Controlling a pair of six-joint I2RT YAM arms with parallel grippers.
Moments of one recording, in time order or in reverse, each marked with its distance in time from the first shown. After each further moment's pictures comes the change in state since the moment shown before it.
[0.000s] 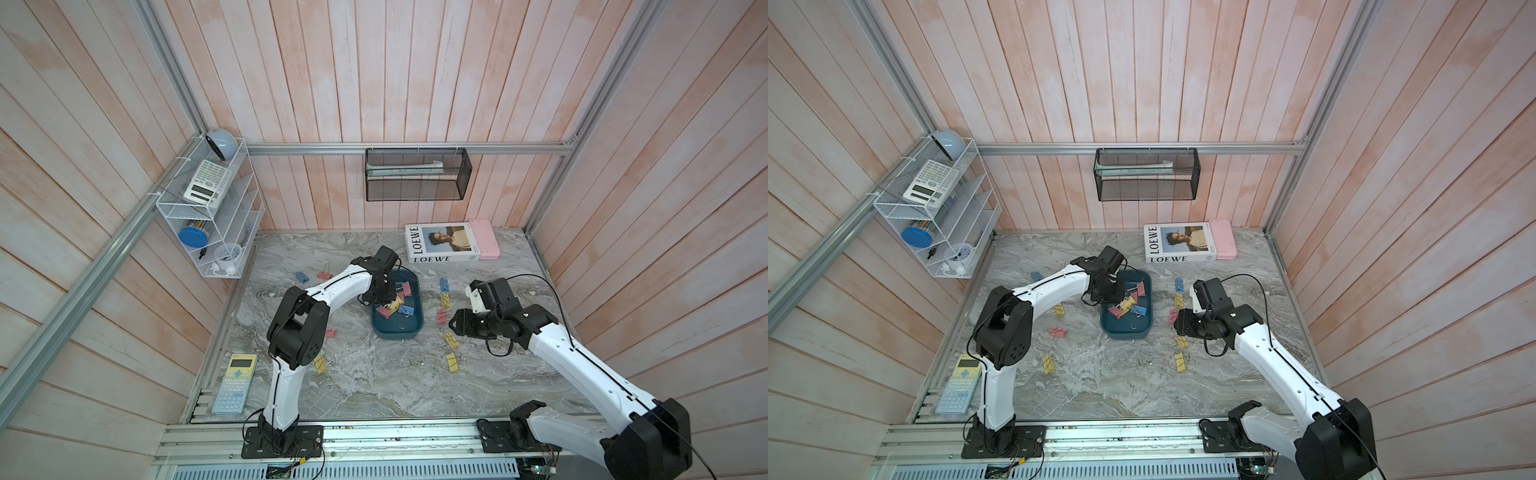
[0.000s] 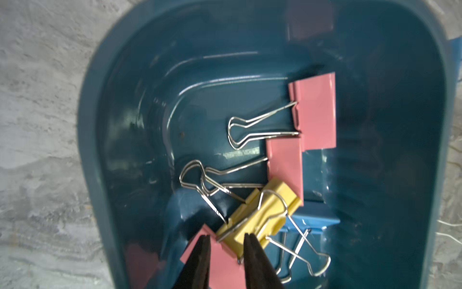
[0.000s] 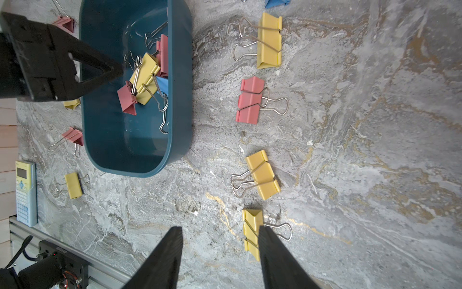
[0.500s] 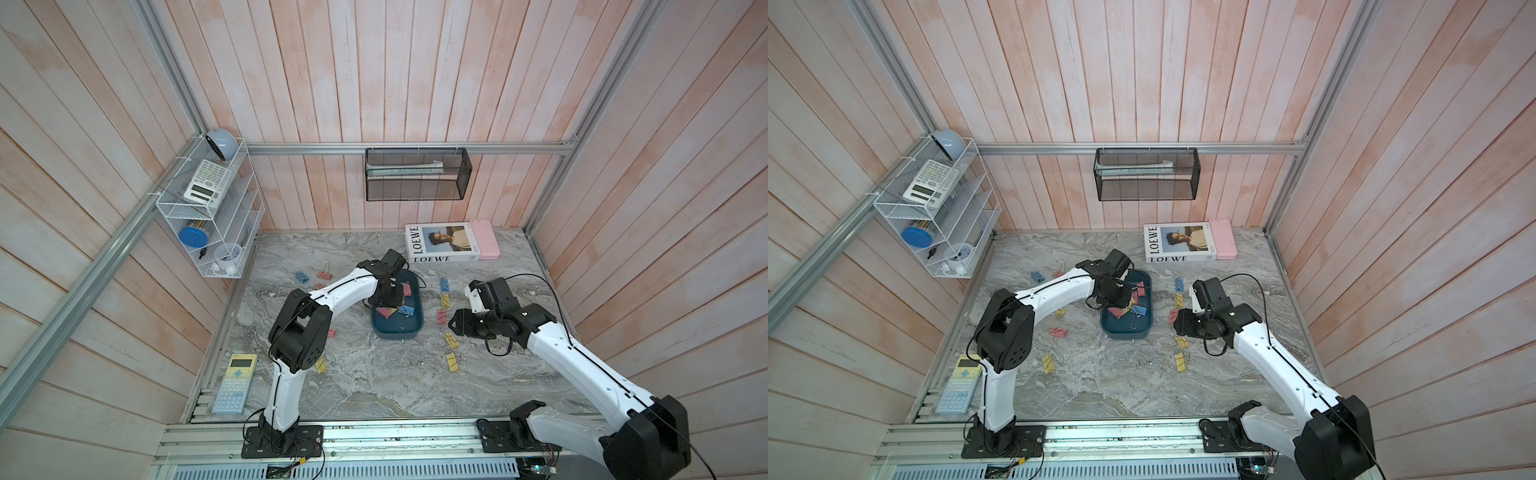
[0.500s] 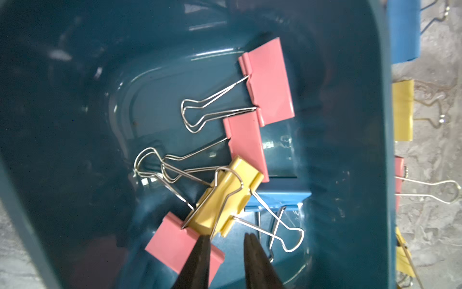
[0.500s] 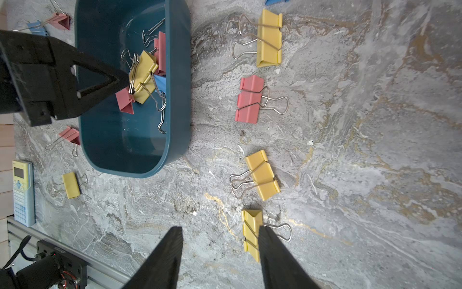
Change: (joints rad) left arm -0.050 0.013 0.023 0.011 0.014 0.082; right arm 0.000 0.008 0.000 0.000 0.000 -0.001
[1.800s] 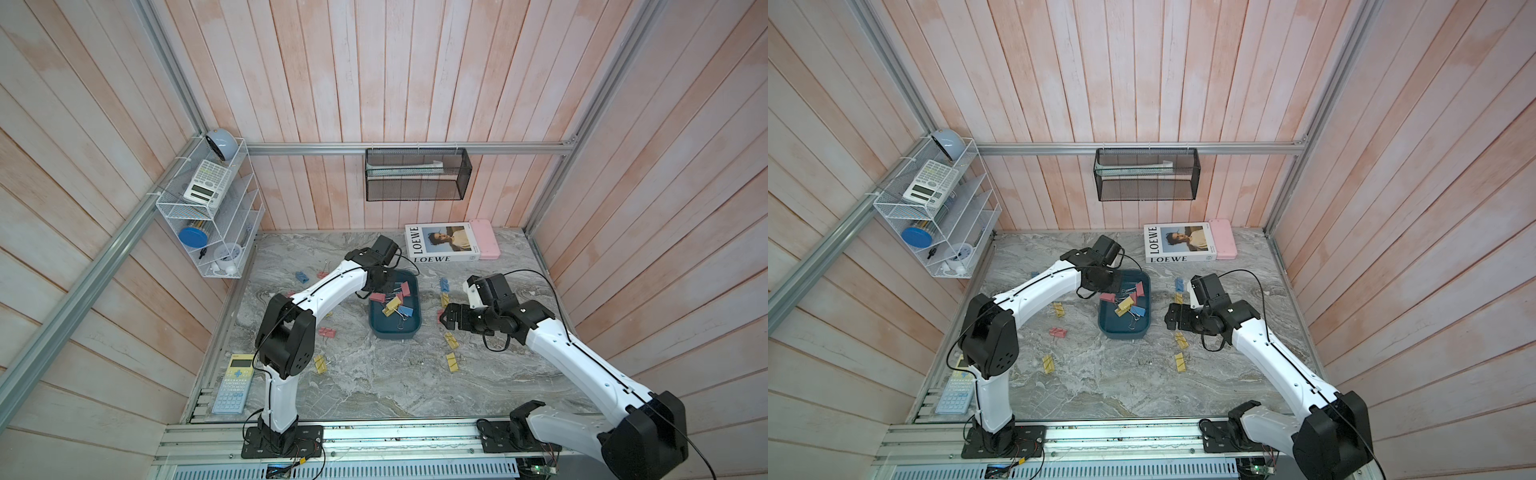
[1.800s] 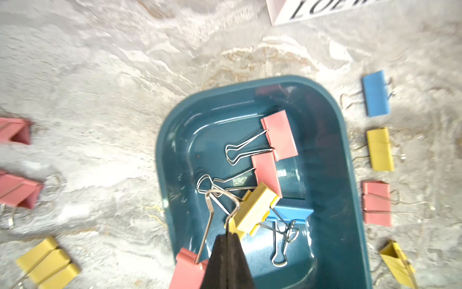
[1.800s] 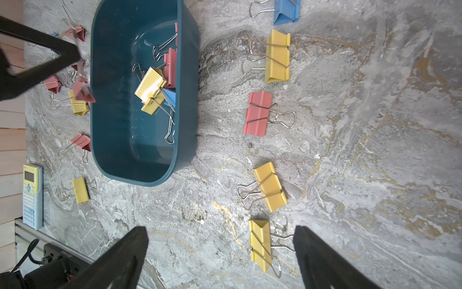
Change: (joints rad) left arm 0.060 -0.162 0.033 -0.056 -0.144 0.028; right arm 0.015 0.046 0.048 0.032 -0.001 0.004
